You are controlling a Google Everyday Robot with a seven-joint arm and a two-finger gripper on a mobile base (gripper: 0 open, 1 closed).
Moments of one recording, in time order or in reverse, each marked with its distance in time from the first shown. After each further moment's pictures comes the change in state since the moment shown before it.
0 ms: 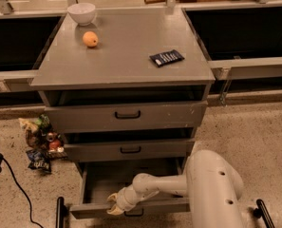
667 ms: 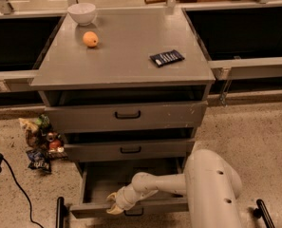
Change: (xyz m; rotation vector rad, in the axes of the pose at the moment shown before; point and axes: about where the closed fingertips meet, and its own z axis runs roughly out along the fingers) arm -0.001 -0.007 0.000 0.002 0.005 -0.012
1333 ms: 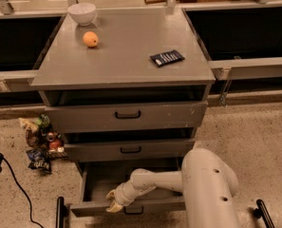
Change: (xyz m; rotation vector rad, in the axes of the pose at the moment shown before) arm -0.006 -0.019 0.002 0.006 0.009 -0.038
